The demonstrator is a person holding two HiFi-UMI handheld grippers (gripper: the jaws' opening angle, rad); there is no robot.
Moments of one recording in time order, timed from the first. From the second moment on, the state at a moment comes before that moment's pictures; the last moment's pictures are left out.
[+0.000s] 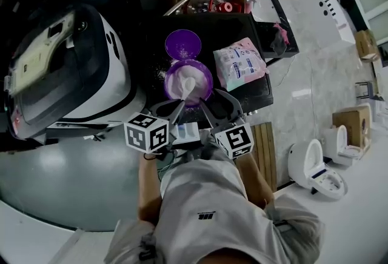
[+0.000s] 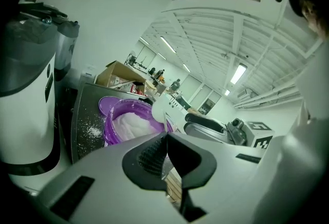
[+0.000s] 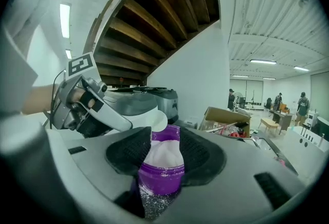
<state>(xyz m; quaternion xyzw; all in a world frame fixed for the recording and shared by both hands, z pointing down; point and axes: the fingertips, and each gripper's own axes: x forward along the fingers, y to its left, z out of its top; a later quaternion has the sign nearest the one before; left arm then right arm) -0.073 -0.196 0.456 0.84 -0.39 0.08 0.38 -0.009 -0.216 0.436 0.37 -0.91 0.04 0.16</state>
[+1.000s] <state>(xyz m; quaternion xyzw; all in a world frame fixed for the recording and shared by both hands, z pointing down) -0.041 -0.117 0.448 0.79 -0.48 0.06 0.37 0.022 -0.148 0.425 0.29 -0.95 0.03 0.14</state>
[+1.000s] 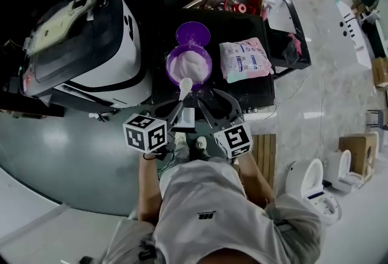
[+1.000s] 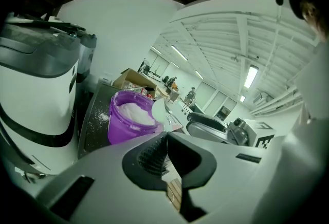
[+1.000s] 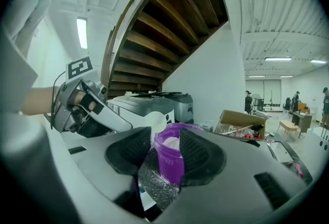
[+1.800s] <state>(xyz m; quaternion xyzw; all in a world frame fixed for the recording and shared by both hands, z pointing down) -0.044 -0.040 0.469 0.79 -0.47 0.07 0.38 0.014 -0.082 0.444 0.28 -0.95 0.05 0.15</state>
